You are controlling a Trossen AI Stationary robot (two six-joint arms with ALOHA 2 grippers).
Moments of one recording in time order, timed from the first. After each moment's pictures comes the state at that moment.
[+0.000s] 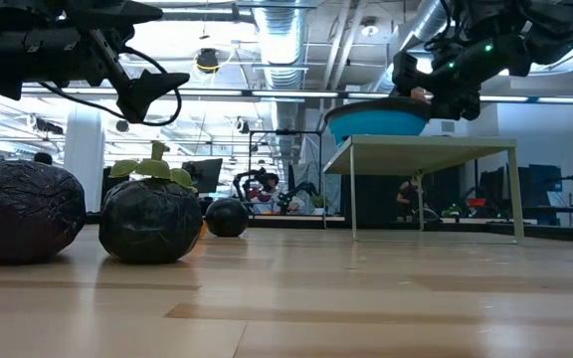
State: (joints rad) left arm -0.06 0.87 0.12 0.83 0.03 -0.47; right arm -0.37 1.05 0.50 0.38 0.76 0.38
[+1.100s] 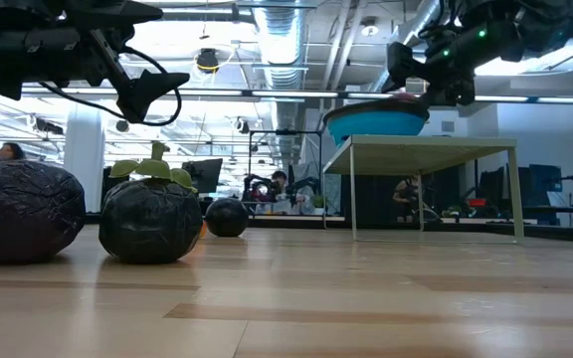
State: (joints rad) left arm -0.06 0.87 0.12 0.83 0.03 -0.47; right arm -0.37 1.05 0.59 0.31 0.76 0.28
